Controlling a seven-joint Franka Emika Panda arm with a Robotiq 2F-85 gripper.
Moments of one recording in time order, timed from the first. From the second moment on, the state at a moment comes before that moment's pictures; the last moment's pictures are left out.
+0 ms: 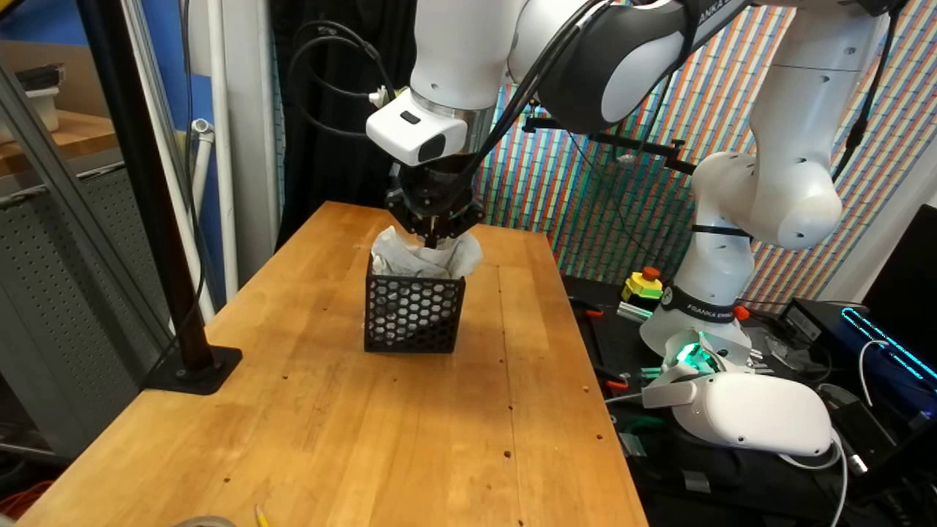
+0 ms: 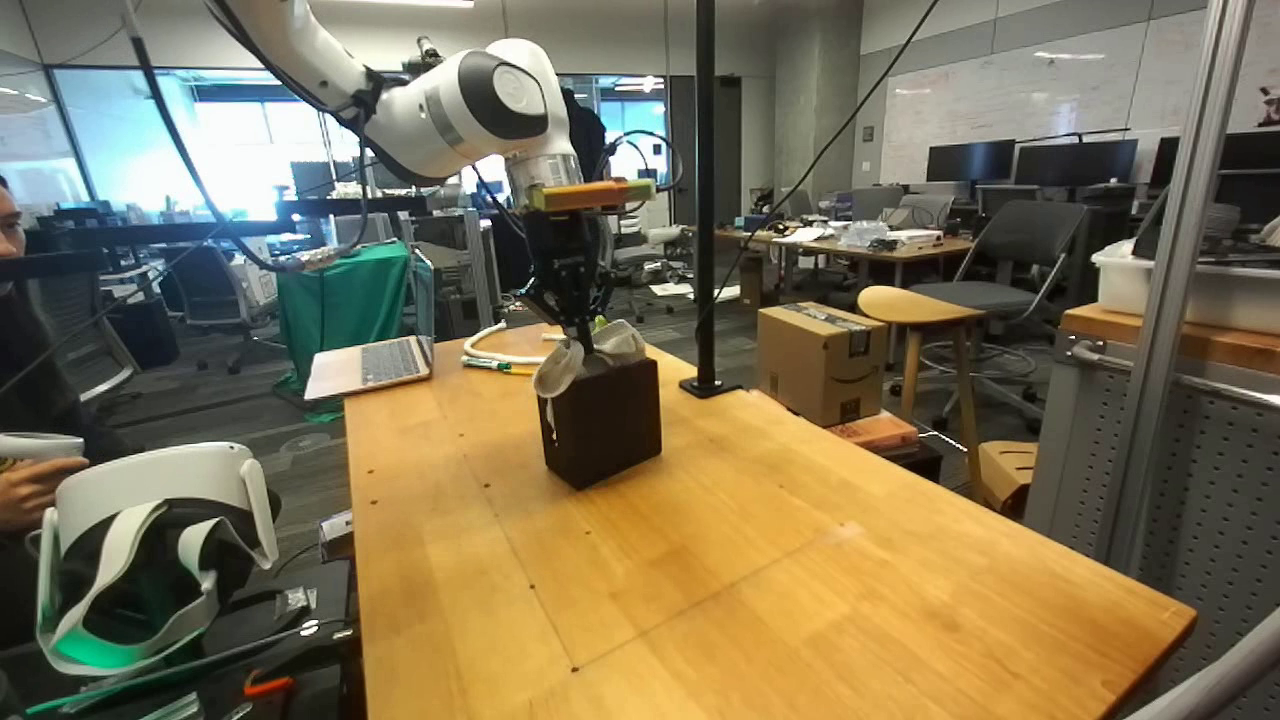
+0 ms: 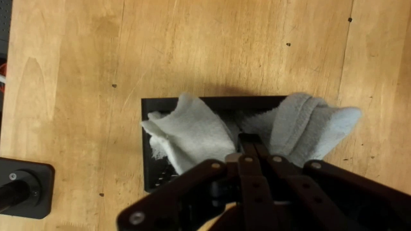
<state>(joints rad) 0.26 0.10 0.26 -2.04 -0.35 2.06 -1.12</state>
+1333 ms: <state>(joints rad) 0.15 0.21 0.23 -2.05 -0.15 2.25 -1.27</state>
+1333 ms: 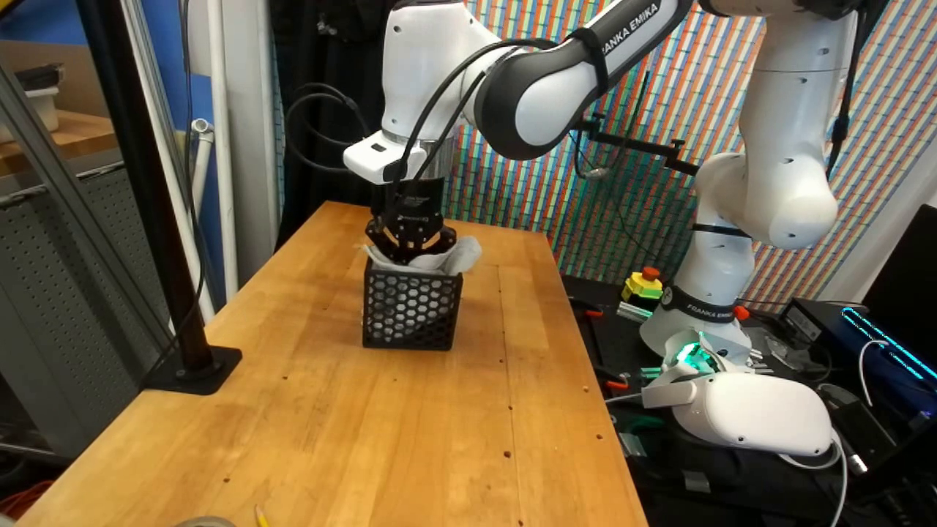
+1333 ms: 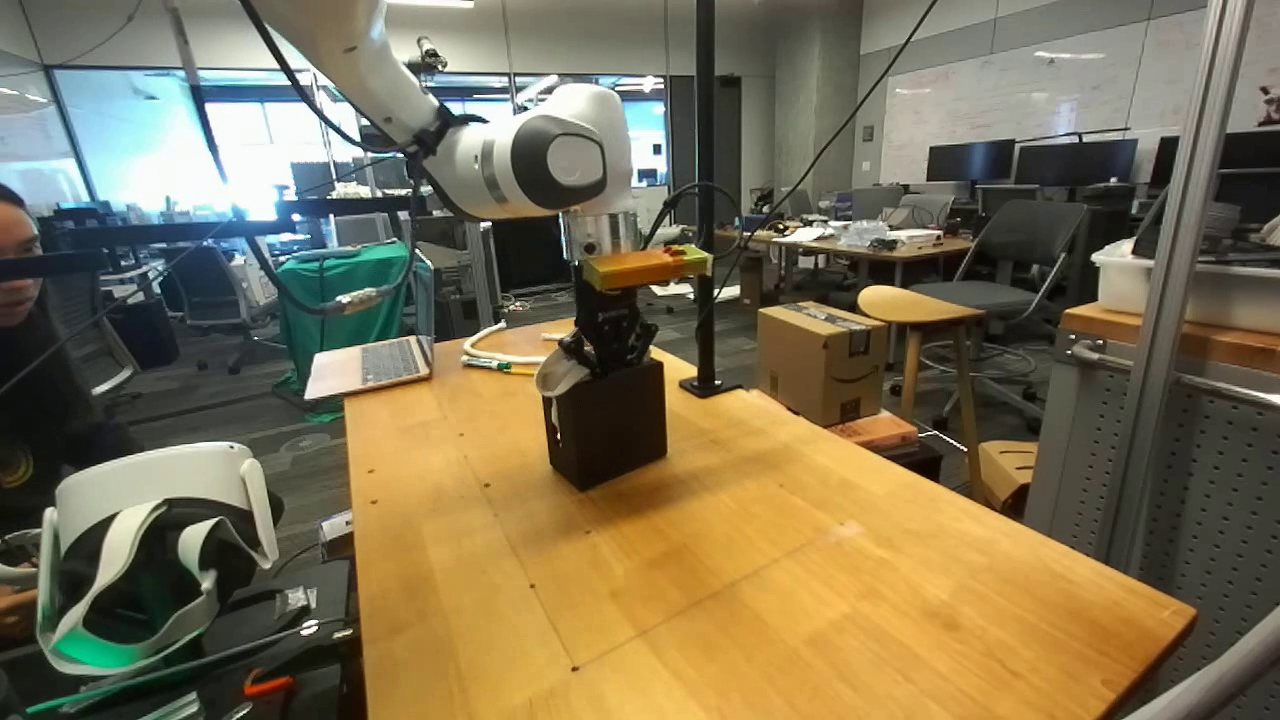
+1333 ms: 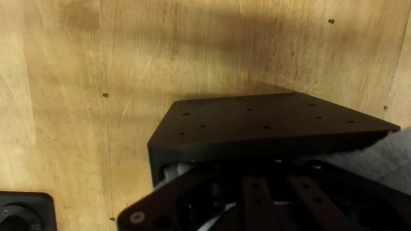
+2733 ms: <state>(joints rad) 0.22 0.19 0.25 -2.03 -0.27 2.19 -1.19</state>
